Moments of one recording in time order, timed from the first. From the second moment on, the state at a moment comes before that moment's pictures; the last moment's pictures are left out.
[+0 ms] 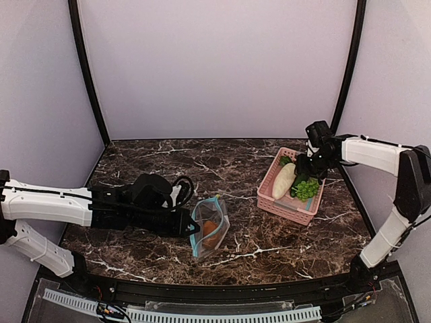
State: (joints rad) left arm -1.10 1.30 0.82 -0.27 0.05 -0.92; right arm 0.31 1.60 1.16 -0.58 0.10 0.41
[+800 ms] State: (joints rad) left arm -1.08 1.29 0.82 -0.27 0.07 -0.93; right arm 0.16 1.94 1.29 -0.44 0.02 0.42
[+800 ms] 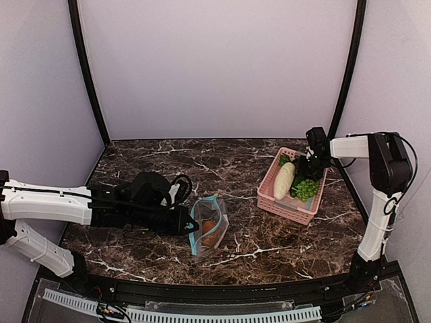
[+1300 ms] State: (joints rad) left arm -1.07 1.29 0.82 -0.27 0.07 -0.93; right arm 0.16 1.92 1.29 -0.41 0.03 0.46
